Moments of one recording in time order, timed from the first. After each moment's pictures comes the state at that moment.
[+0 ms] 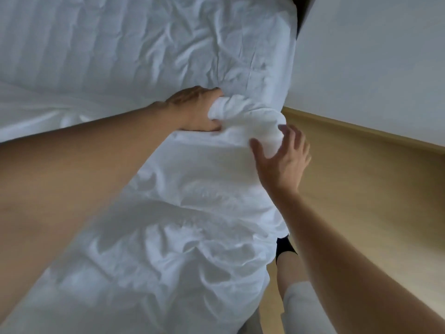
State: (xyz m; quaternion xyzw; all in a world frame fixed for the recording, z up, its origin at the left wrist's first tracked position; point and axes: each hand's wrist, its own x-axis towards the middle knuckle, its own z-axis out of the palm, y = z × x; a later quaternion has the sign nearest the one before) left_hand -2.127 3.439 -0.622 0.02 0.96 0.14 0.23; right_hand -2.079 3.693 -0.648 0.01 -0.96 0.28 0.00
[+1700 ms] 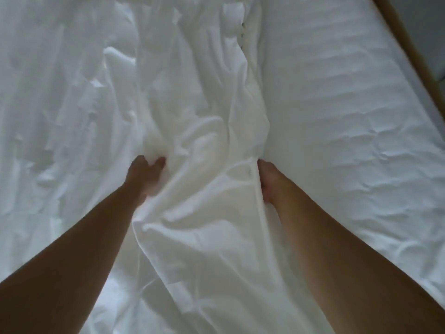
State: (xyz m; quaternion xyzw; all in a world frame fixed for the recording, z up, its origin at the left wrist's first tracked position) left_hand -1.794 3.211 -0.603 -0.84 0.31 0.37 -0.24; right_hand -2.069 3.185 -0.642 0.15 -0.61 0.24 -0.74
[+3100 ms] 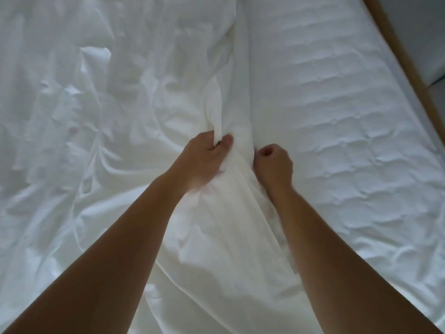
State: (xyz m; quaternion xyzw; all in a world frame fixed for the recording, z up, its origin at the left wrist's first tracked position) left_hand -1.904 3.151 -0.553 -0.60 0.57 0.51 -0.23; right_hand -2.062 3.155 -0.610 0.32 -0.75 0.24 -0.53
